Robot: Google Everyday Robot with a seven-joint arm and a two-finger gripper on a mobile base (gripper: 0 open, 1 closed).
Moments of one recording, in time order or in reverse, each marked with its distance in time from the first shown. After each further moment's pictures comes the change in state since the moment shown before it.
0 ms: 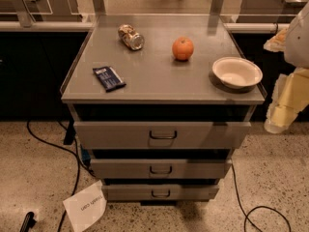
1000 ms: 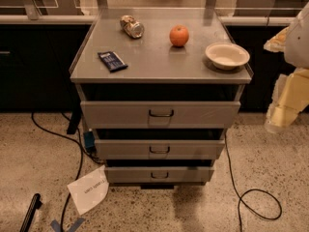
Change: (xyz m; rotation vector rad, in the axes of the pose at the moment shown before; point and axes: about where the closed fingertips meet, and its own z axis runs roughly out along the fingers) arm 0.000 0.000 0.000 0.000 0.000 0.000
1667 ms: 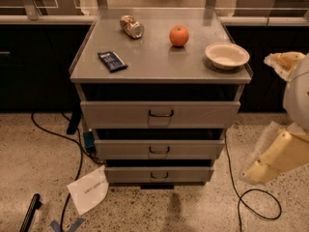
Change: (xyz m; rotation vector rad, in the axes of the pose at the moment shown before) arm -0.039 0.091 -0.030 0.209 -0.146 0.060
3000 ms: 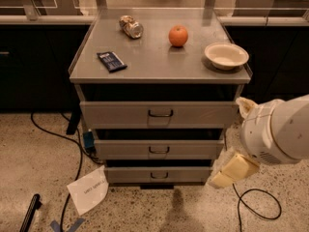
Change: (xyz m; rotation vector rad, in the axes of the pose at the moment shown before) arm 0.032 0.014 0.123 -0.037 -0.069 0.106
